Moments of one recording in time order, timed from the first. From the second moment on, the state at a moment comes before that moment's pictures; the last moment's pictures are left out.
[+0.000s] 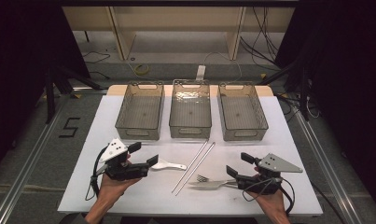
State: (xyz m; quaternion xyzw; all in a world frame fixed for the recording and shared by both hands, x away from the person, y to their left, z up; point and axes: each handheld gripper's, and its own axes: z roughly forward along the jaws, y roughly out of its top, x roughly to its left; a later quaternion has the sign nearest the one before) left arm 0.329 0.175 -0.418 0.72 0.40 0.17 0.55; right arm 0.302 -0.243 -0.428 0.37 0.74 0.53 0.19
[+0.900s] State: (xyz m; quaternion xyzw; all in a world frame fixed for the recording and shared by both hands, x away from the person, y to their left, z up) left arm 0.360 0.114 -0.412 0.81 0.41 0.07 0.41; right arm 0.306 -0.246 -0.429 0.38 0.74 0.52 0.17
